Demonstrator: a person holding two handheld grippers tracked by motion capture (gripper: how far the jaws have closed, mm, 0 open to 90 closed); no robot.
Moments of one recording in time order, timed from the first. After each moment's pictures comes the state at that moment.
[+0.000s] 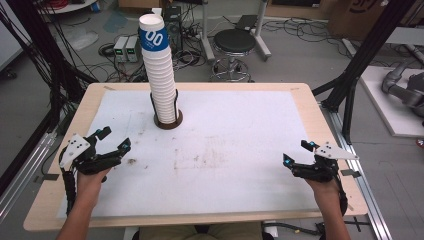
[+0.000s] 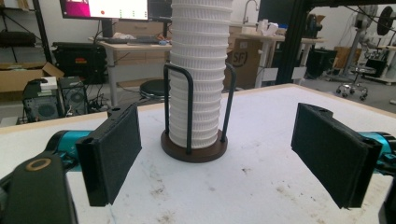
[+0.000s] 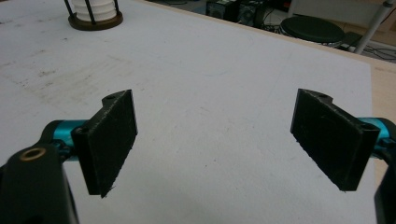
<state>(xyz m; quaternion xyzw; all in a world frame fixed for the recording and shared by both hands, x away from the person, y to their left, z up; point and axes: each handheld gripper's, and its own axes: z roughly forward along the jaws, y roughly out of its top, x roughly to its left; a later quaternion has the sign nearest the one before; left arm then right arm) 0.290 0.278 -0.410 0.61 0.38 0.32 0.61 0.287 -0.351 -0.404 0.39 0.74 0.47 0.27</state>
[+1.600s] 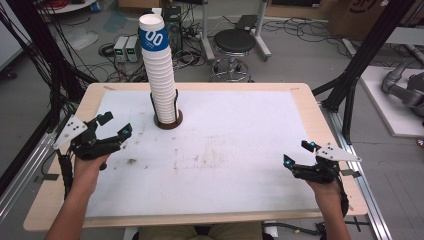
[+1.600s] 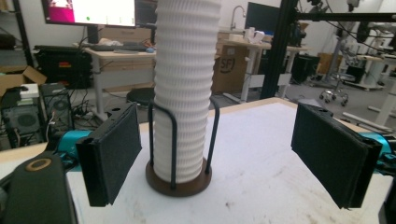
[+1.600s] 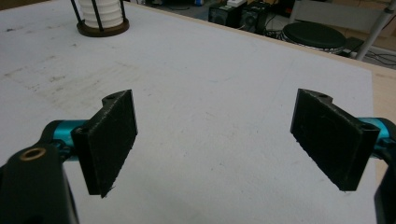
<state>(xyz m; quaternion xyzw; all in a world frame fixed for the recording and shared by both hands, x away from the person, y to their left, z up) 0.311 0.267 -0.352 0.62 0.36 0.30 0.63 0.281 -0.350 -0.398 0.39 0.74 0.48 0.27</state>
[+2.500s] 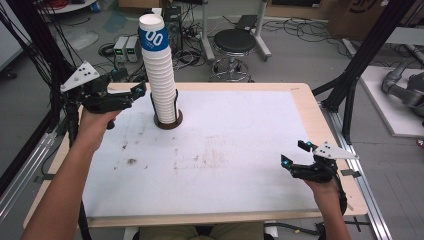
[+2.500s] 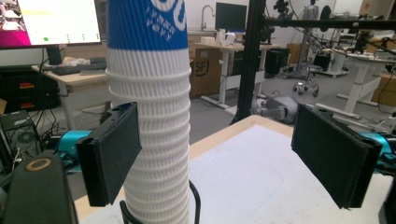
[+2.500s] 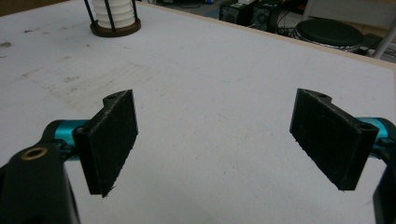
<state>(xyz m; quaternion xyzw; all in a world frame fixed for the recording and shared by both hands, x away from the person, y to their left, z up) 0.369 0.232 -0.260 0.65 0.31 0.27 0.63 0.284 -0.345 -0.398 0.38 0.75 0.48 0.25</state>
